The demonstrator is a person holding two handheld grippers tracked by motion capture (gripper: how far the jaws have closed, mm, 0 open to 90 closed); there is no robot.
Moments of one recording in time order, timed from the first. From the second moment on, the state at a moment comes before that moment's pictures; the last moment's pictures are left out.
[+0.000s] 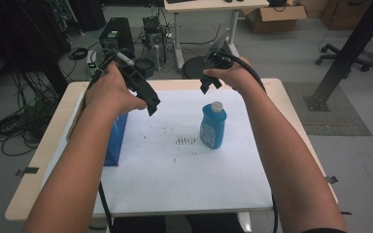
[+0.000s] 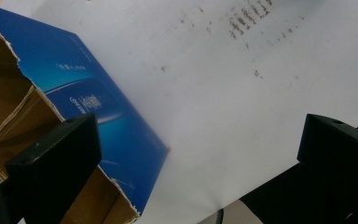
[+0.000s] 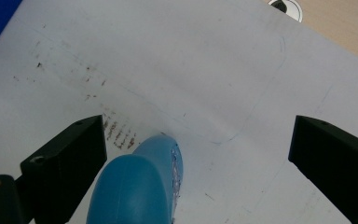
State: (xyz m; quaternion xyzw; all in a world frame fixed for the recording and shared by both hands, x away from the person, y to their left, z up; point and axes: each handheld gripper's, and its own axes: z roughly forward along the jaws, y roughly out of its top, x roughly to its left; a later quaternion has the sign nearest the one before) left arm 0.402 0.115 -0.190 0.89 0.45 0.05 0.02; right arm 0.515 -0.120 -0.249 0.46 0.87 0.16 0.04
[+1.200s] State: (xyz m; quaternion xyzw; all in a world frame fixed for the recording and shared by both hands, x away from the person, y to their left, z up) left arm 0.393 0.109 -0.187 0.90 0.44 0.06 0.02; right arm 0.511 -0.132 -0.243 0.46 0.87 0.17 0.04
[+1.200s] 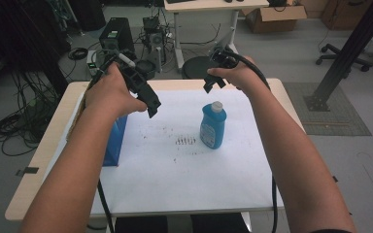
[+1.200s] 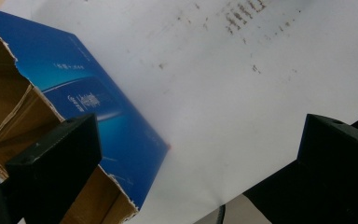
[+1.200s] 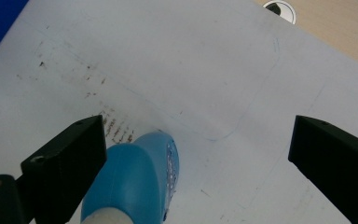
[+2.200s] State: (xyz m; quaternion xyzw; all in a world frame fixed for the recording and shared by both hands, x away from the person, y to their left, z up) left arm 0.359 0.091 -0.188 0.94 0.33 0.06 -0.01; right arm 0.443 -0.186 -0.229 0.45 0.87 0.19 0.05
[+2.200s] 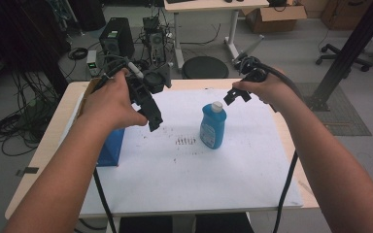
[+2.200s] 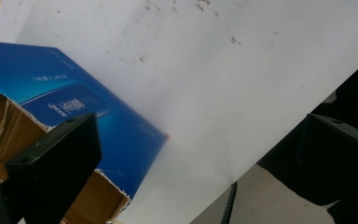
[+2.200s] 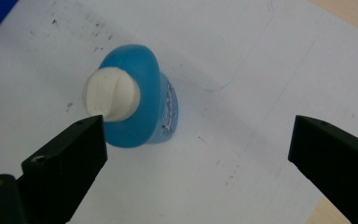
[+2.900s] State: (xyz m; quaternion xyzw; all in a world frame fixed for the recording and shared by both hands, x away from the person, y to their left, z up) left arm 0.343 0.094 -0.202 0.97 0.23 0.06 -0.02; right arm 0.405 -0.205 -0.252 0.42 0.89 0.19 0.03
